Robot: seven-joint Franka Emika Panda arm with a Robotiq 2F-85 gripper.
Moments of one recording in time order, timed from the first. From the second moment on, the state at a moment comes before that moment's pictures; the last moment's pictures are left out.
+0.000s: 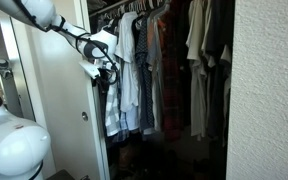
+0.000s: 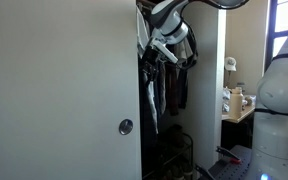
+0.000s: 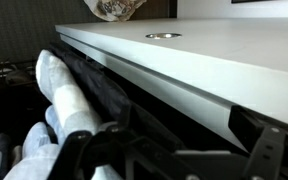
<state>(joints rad) 0.20 -0.40 0.07 -2.38 0.62 2.11 0.01</state>
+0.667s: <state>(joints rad) 0.21 -0.39 0.08 -2.38 0.65 2.12 0.00</state>
